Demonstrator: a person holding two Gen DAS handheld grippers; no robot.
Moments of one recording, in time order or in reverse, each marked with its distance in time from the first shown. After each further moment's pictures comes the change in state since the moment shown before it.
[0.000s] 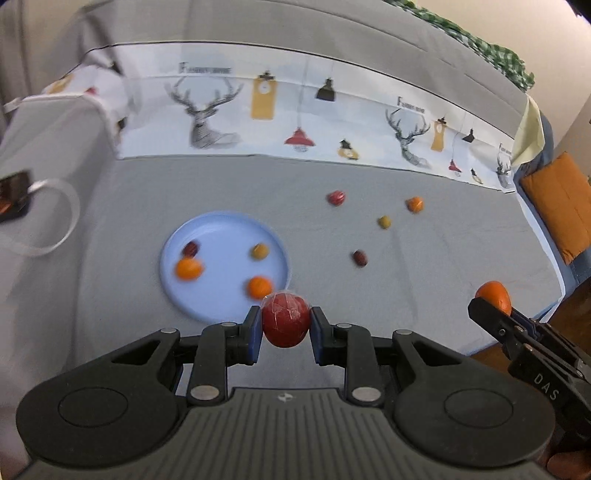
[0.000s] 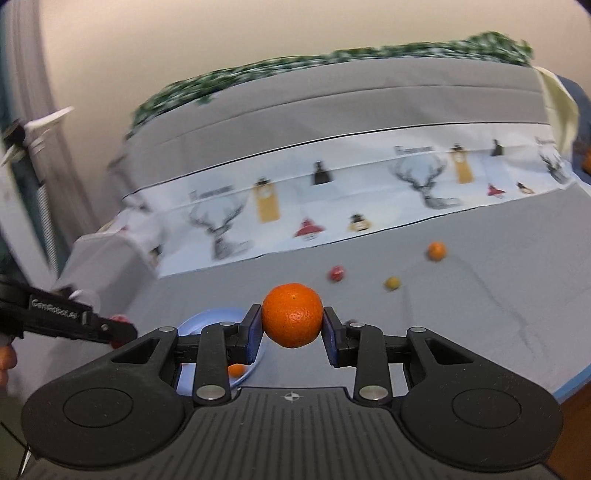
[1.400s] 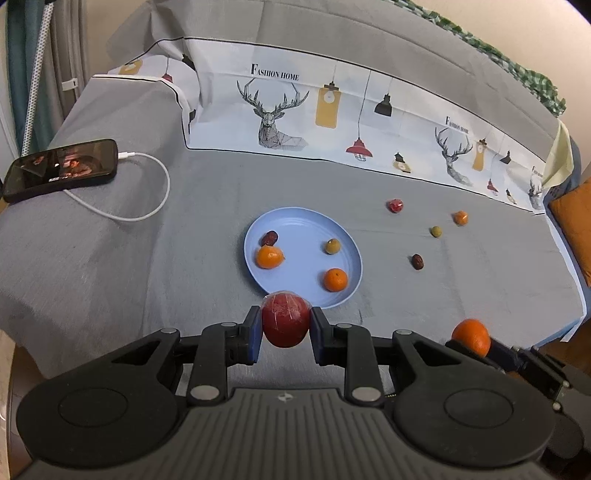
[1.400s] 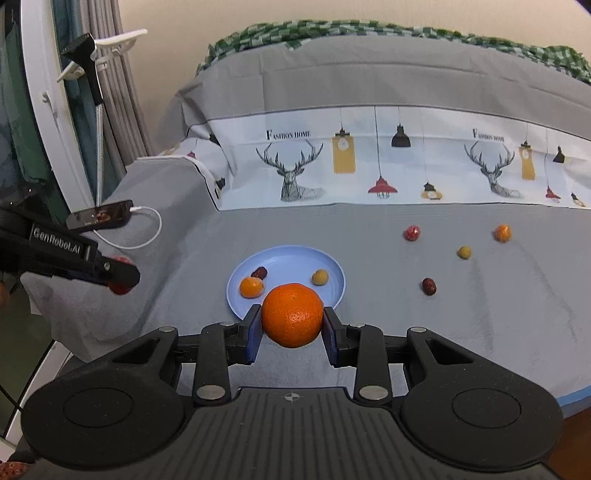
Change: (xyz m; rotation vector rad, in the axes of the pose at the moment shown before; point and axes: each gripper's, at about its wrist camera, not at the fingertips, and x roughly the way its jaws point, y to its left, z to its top) left arm -0.019 0.081 -0.022 -0.071 -0.040 0.079; right arm 0.020 0.100 -0.047 -0.166 0.132 0.081
